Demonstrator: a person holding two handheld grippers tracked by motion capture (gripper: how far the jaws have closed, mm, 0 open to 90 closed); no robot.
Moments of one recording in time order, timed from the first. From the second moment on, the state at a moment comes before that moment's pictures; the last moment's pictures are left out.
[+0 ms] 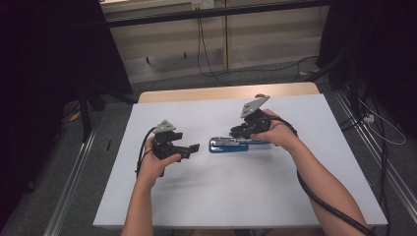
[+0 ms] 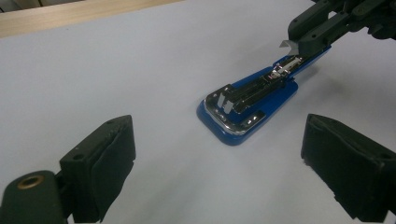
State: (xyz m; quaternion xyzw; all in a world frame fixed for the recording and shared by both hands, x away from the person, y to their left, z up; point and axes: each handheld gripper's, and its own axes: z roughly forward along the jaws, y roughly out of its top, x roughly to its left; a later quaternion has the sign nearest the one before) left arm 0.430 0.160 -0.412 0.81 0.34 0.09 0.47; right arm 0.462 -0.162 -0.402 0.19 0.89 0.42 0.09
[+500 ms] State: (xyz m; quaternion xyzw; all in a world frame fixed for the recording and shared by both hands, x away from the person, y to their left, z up) left arm 0.431 0.161 -0.413 0.81 0.34 0.09 0.47; right arm 0.470 -0.146 -0.412 0.17 0.89 0.41 0.07
